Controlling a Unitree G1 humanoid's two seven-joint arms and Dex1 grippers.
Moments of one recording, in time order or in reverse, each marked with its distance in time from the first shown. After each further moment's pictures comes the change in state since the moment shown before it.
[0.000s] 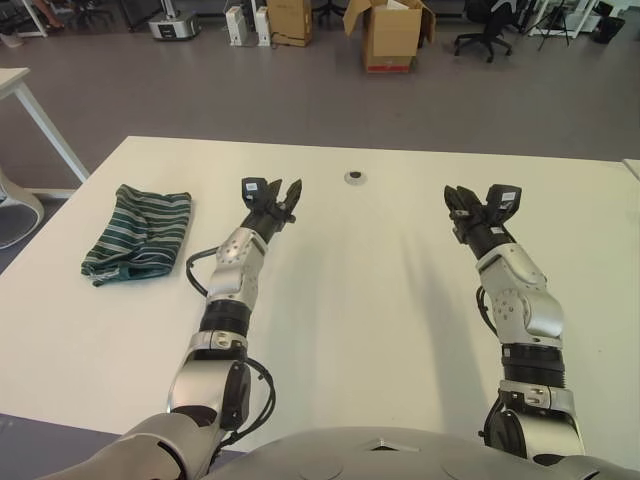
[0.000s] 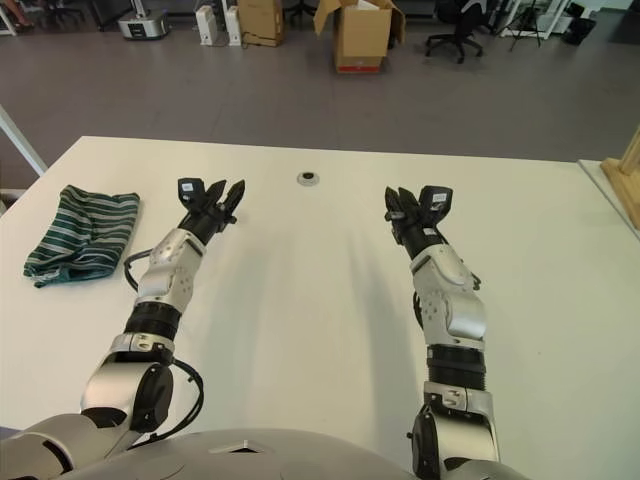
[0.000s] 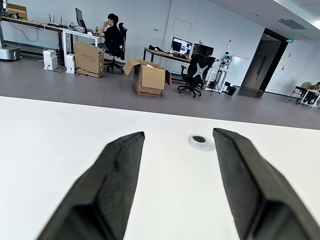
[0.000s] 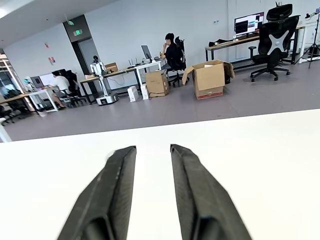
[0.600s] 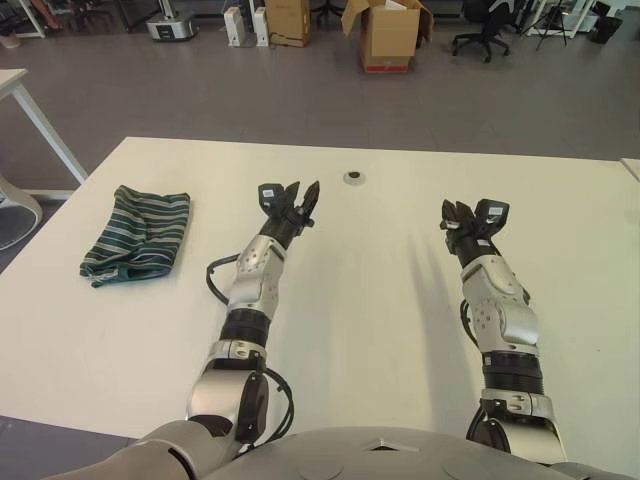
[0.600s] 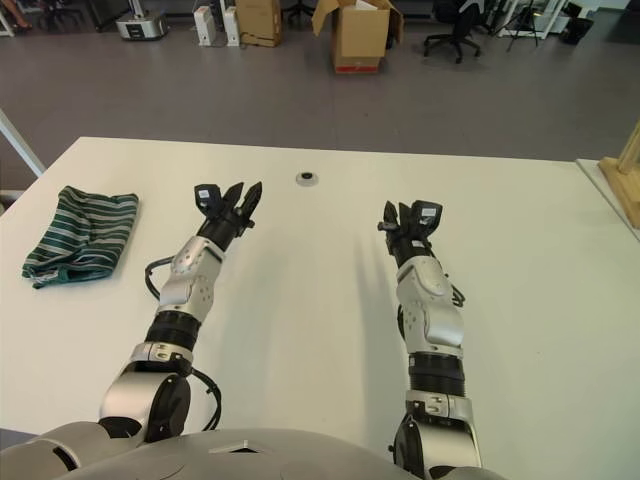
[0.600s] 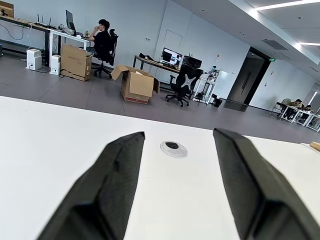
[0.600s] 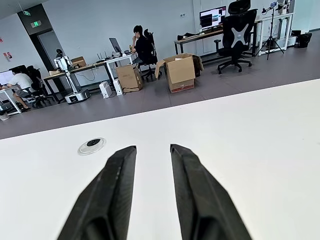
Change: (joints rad) left arm 0.018 -0.095 -0.010 -0.016 -0.036 -0.059 -0.023; right arm 0.020 0.082 0.014 0.037 -0.073 -0.066 -0.116
